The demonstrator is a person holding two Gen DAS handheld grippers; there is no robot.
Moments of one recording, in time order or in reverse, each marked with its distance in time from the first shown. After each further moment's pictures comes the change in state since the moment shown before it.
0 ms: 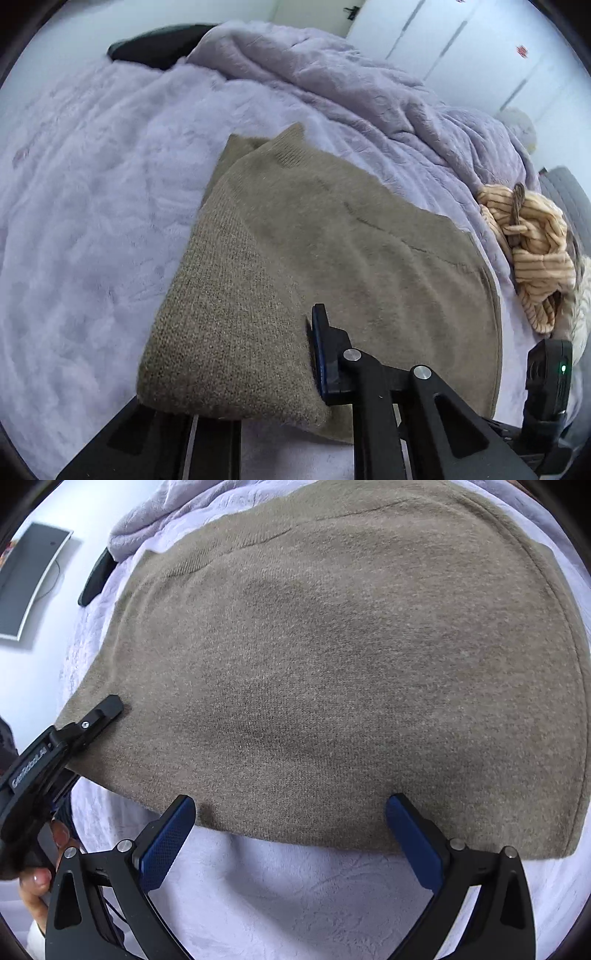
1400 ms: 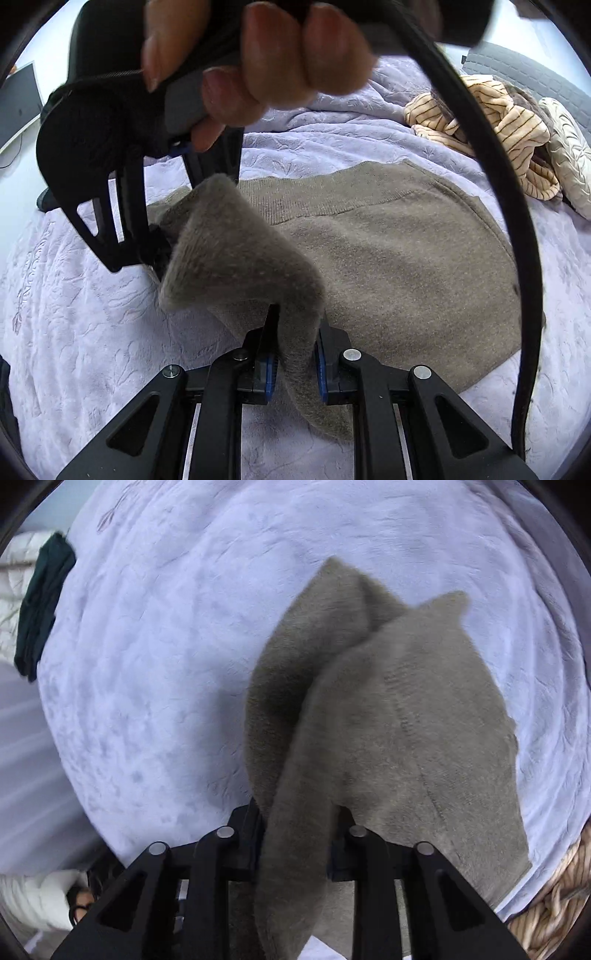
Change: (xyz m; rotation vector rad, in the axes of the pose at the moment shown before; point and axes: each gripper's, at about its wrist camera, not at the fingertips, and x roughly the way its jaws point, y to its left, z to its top) left arm 0.001 -0.086 -0.029 0.512 -0.081 0.054; right arm 0.086 0.239 0.138 -0.798 0.536 -0.283
